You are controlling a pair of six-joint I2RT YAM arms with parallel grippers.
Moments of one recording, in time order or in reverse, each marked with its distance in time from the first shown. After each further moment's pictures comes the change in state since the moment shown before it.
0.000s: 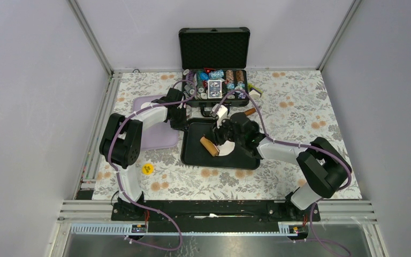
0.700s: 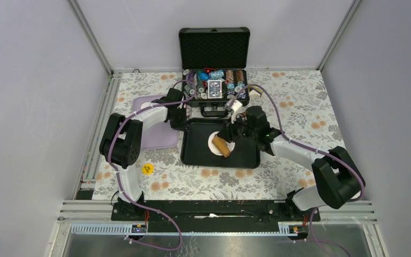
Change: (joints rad) left arm 0.000 0.000 0.000 0.000 -0.003 0.000; right arm -0.124 -0.115 0.016 -0.200 -0.171 0.017
